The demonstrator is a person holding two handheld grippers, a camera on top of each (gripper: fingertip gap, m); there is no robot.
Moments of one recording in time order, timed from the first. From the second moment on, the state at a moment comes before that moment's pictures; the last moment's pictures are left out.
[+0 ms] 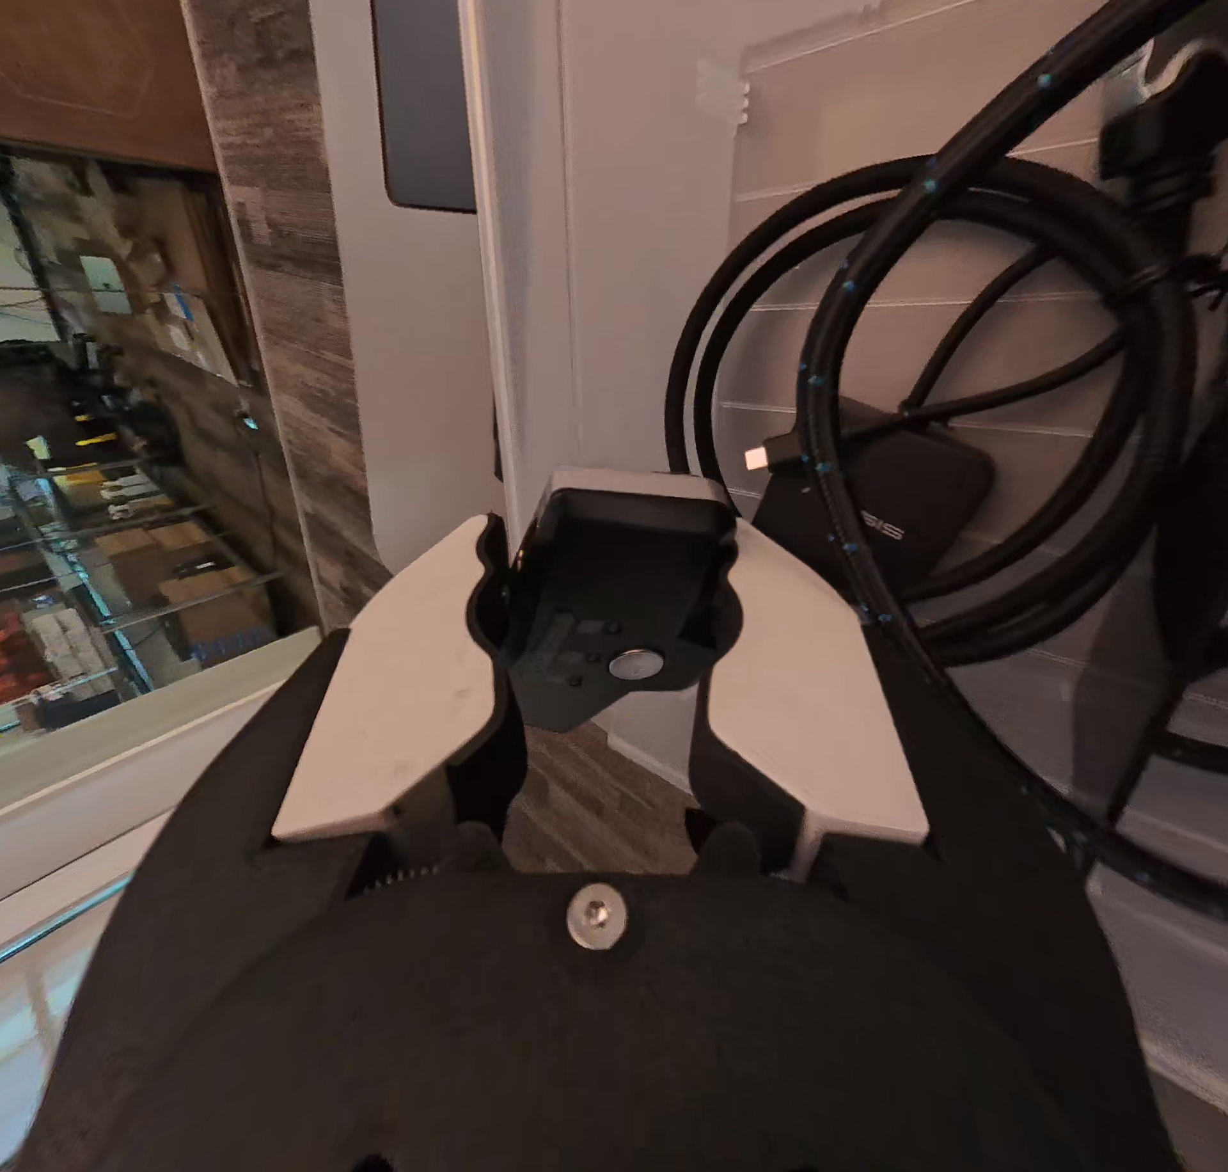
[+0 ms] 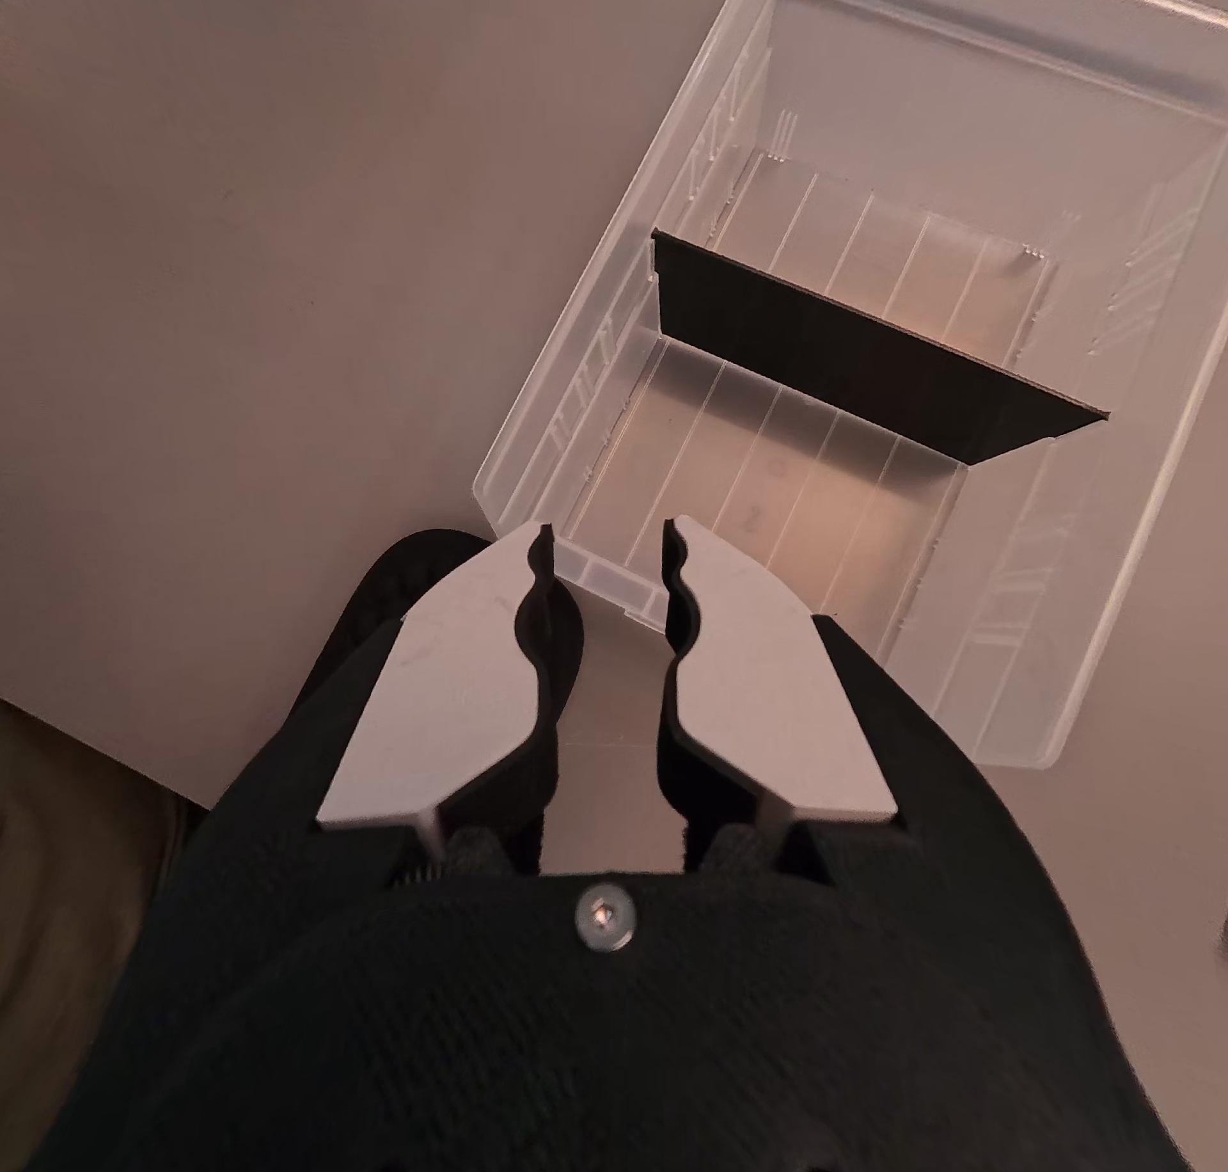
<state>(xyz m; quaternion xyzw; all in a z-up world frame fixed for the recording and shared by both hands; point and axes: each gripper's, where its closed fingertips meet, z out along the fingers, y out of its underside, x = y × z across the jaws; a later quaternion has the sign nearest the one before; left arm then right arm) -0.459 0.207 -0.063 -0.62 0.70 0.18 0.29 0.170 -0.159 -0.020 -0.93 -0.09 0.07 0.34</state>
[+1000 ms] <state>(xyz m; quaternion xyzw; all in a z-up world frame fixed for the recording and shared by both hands) -0.383 0.118 0.279 -0.51 0.51 0.48 0.49 0.214 -0.218 -0.043 -0.90 -0.17 0.06 0.41</state>
